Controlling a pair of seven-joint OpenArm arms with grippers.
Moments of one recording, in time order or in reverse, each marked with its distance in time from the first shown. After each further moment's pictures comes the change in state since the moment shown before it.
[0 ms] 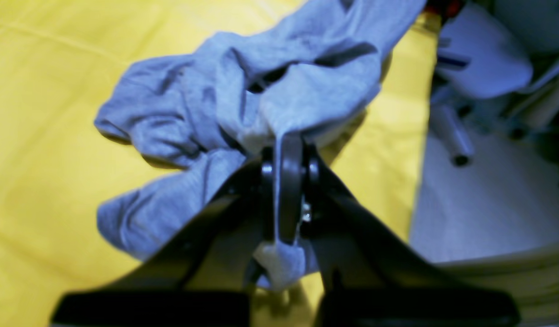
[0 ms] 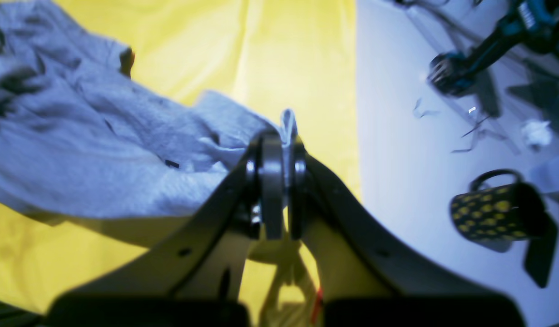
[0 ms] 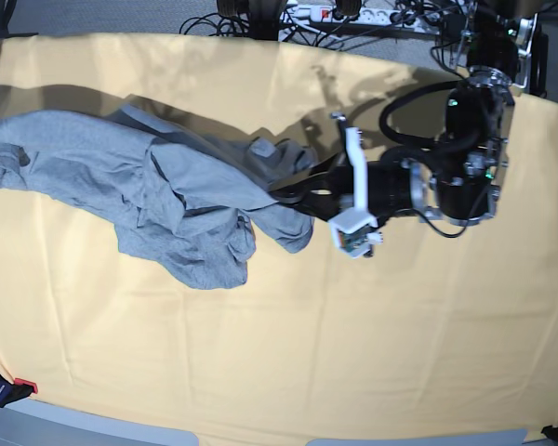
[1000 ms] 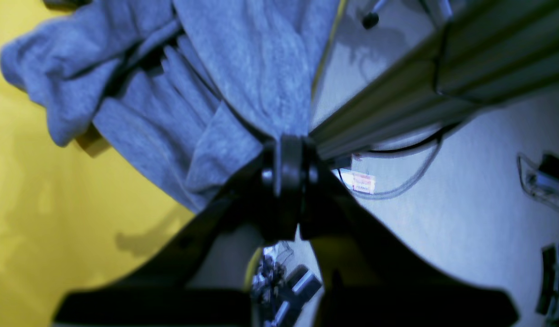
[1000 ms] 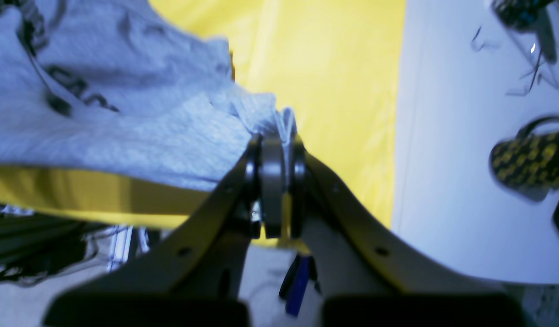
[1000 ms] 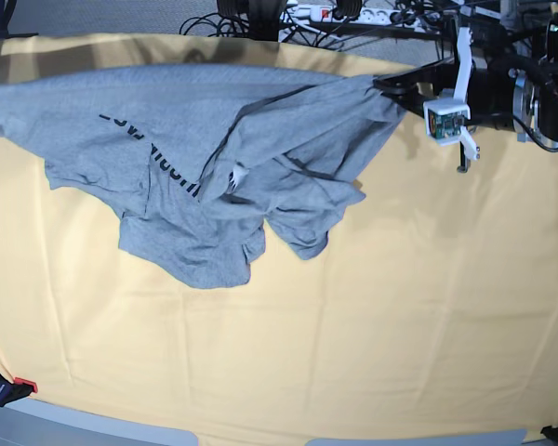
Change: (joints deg) left arm 24.7 -24.2 -20.7 21.9 -17.7 -0.1 14.8; right arm -7.9 0.0 3.5 -0.1 9.0 2.6 -12.8
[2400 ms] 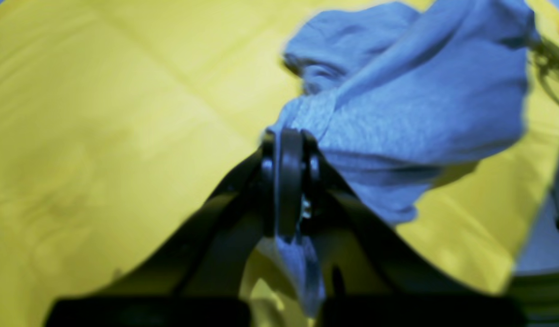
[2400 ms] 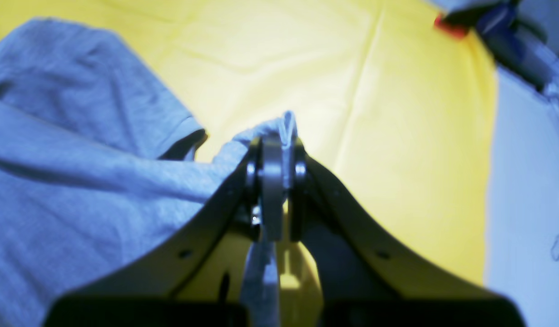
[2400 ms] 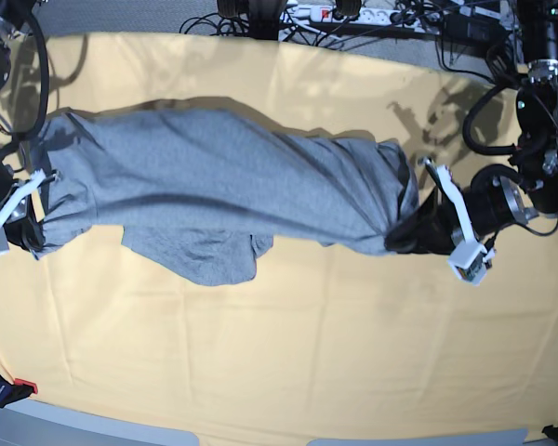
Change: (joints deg) left arm -19.8 14.1 4.1 -27.4 27.4 4.1 -26.7; right arm 33.2 1.4 -45.9 -16.6 -34.7 -5.6 26.2
